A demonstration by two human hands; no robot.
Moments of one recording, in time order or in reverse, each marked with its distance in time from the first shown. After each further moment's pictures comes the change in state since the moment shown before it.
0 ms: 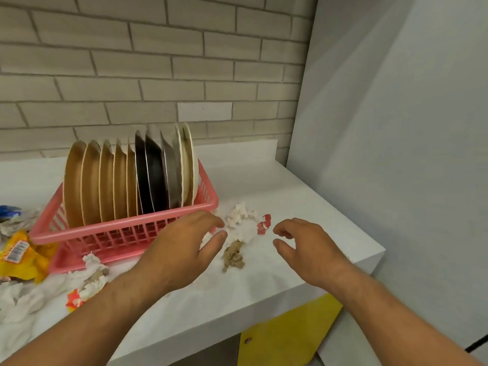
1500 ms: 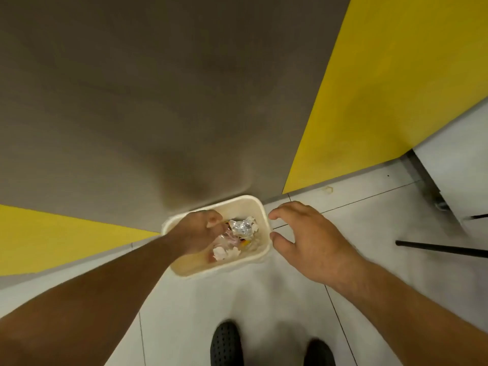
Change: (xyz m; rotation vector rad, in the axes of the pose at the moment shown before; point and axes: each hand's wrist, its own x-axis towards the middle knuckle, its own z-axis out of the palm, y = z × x) left_hand -0.420 -0.245 0.523 -0.181 -0.823 -0.748; right_hand -0.245 0.140 0.567 0.230 -0.517 0.153
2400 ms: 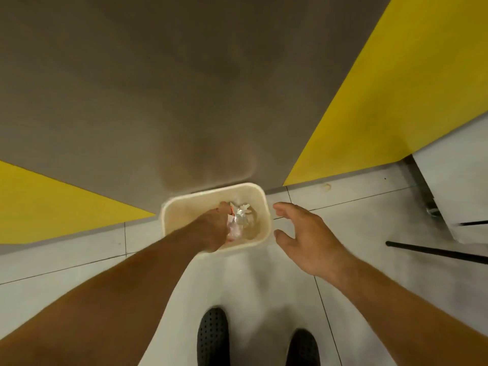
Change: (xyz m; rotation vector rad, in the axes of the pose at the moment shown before) left_hand -0.009 0.018 0.032 -0.042 -0.132 -0.054; right_hand 0.002 0.024 0.037 0.124 -0.040 0.057
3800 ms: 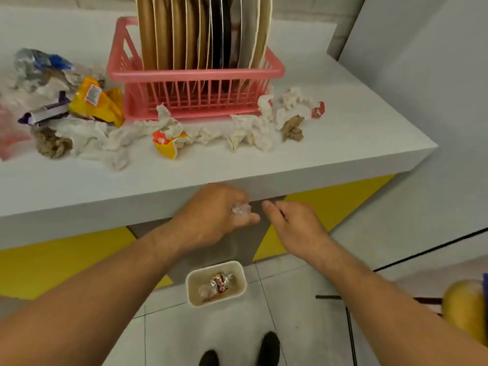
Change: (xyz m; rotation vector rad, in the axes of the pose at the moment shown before) left_hand -0.425 0.222 -0.350 0.018 0.572 0.748; right_hand -0.170 -0.381 -0.309 -0.098 0.435 -0.186
